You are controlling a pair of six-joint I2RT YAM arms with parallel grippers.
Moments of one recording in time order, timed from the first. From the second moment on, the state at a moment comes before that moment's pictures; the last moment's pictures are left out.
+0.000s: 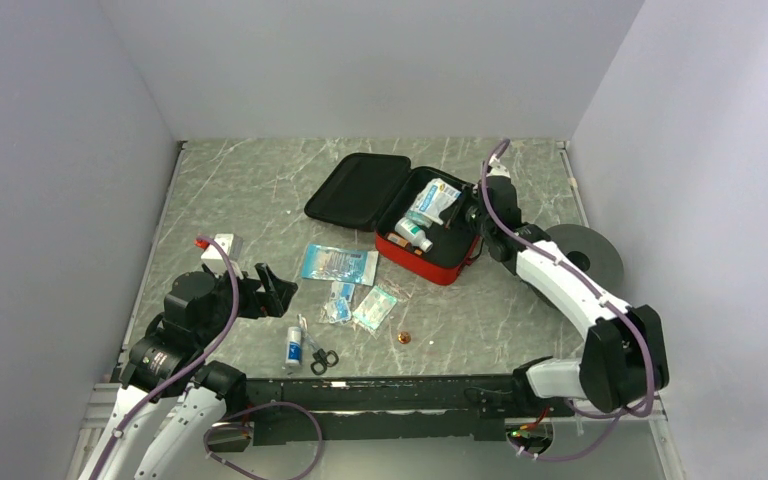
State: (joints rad) left arm -0.40 0.38 0.67 -0.68 0.05 -0.43; right arm 0.37 1.29 0.90 -0.13 -0.02 0.64
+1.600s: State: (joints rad) left arm -0.38 0.40 0.67 -0.68 0.07 -0.43; right arm 0.15 1.91 1.07 0.21 -0.38 0.83
